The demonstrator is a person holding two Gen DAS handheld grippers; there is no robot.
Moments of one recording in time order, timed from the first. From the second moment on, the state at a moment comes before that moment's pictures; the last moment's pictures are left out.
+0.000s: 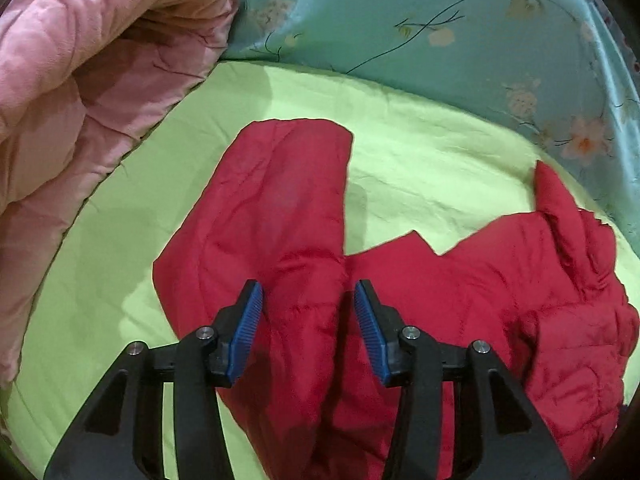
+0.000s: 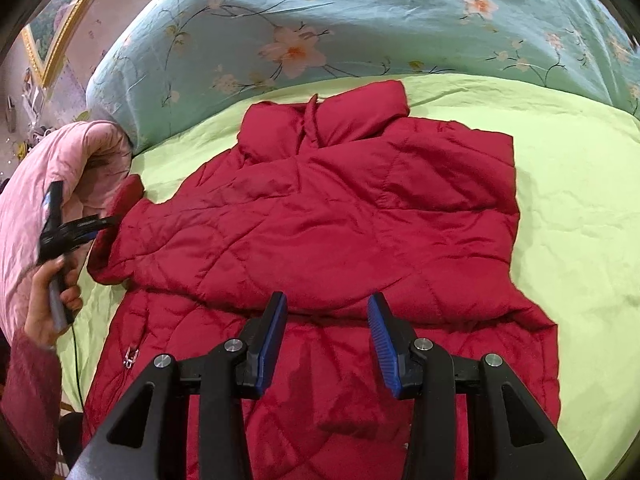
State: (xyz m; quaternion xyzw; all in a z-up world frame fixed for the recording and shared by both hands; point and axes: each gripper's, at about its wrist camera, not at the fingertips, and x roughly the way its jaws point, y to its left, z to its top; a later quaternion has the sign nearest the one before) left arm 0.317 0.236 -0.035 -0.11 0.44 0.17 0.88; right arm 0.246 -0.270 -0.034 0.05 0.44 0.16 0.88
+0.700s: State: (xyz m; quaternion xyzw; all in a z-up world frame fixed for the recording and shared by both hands) left arm 0.250 0.190 0.036 -0.23 0.27 0.03 0.93; right arm 0.235 -0.260 -0.035 0.06 0.44 0.19 0.87
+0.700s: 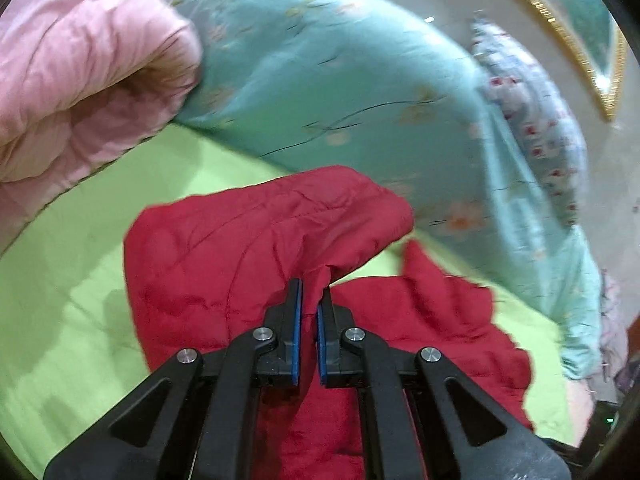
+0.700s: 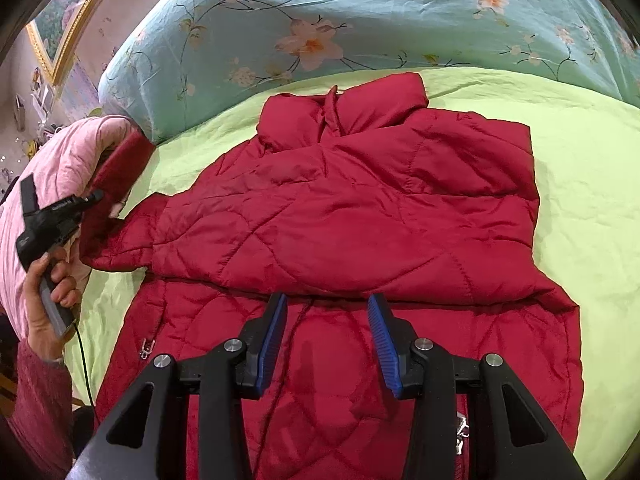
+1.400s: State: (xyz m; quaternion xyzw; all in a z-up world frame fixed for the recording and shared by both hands) left arm 0.261 -0.008 0.010 -0.20 0.30 -0.21 0.91; right arm 0.236 -0.310 -0.019 0.13 0.42 0.16 0.88
